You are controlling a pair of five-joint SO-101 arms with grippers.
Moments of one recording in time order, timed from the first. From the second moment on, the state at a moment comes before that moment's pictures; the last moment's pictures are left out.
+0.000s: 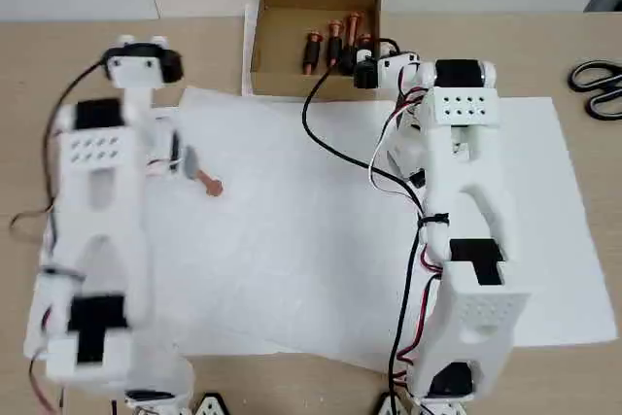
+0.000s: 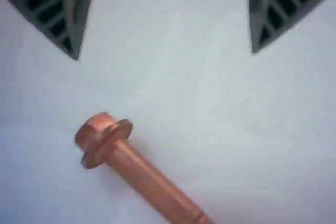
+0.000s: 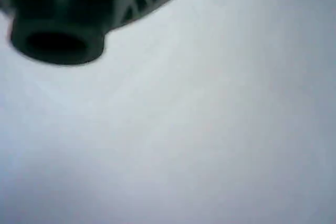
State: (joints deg) left arm -8.4 8.3 -1.7 86.6 -0.3; right arm -4.4 23.4 -25.4 96.7 25.4
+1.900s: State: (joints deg) left arm -1.1 25.1 -24.8 97.8 -72.3; right arm -4.4 23.4 -25.4 96.8 25.4
